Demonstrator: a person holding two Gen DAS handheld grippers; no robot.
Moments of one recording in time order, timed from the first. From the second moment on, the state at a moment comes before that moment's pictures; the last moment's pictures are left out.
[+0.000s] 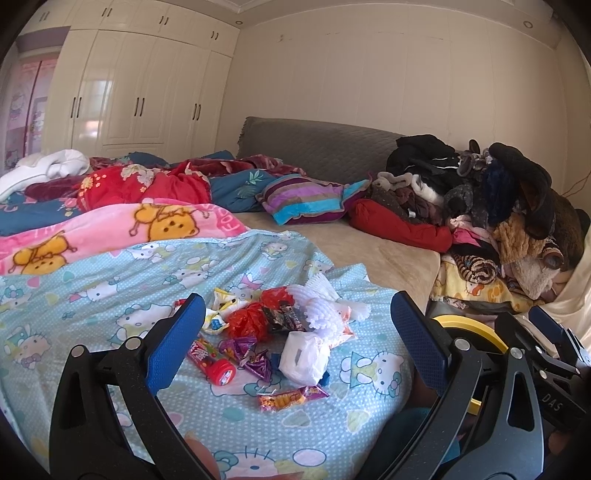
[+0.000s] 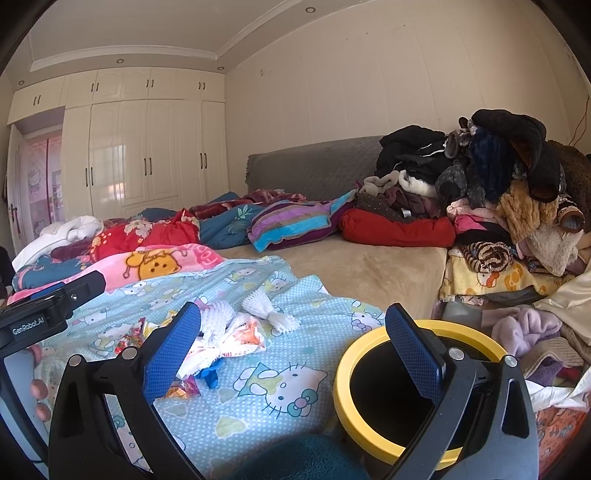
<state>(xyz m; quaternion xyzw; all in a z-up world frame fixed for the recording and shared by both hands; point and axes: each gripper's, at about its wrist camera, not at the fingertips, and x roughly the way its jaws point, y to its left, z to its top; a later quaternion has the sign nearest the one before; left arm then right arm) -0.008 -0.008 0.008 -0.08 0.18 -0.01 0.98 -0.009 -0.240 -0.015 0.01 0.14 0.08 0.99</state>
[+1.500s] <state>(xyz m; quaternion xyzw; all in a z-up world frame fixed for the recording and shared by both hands) 0.074 0.120 -0.076 -0.16 0.30 0.09 0.93 0.162 -0.122 -0.062 -0.05 0.35 0.23 0.91</state>
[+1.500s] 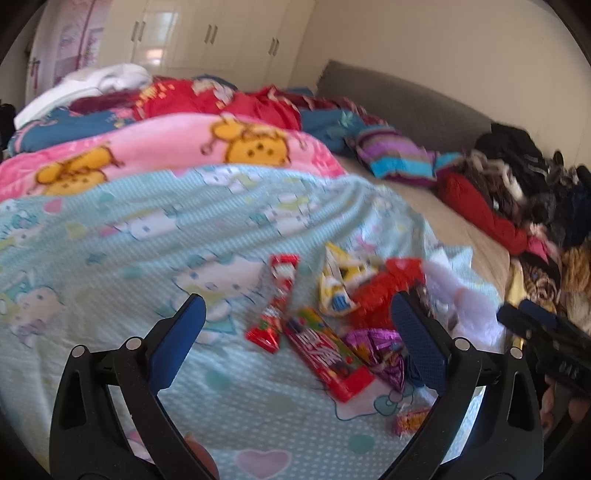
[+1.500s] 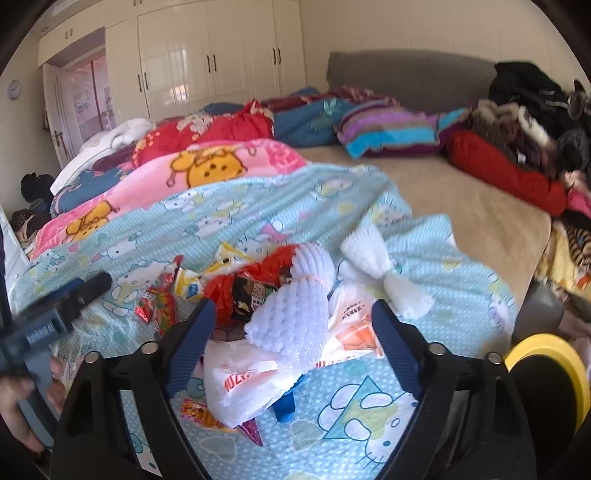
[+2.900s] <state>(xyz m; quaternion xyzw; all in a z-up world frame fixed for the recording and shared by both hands) 0.080 0.086 -0.071 -0.24 0.32 0.02 0.92 0.110 -0.202 -0.038 0.05 0.29 0.22 0.93</state>
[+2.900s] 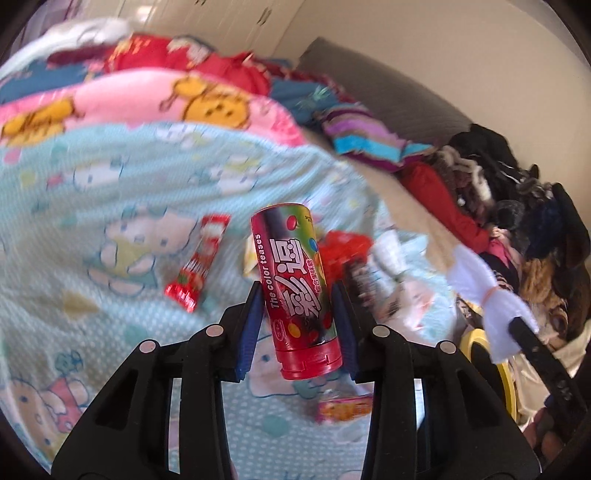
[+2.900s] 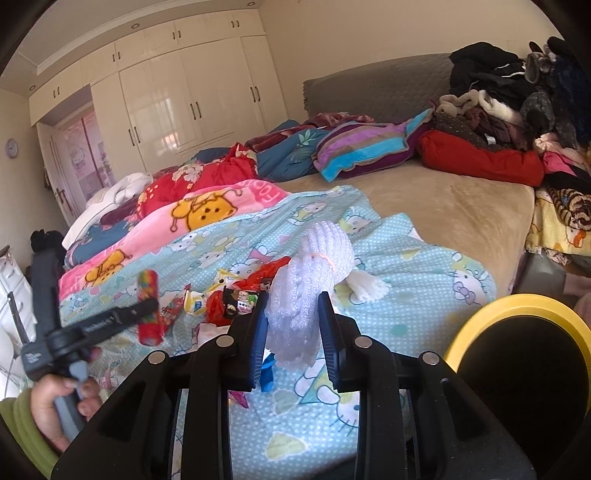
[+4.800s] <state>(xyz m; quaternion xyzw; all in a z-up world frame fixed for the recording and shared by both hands) 0.132 -0.220 -0.051 -0.10 0.35 -0.33 0.87 0.051 -0.421 -0.049 0.10 0.33 0.01 0.94</state>
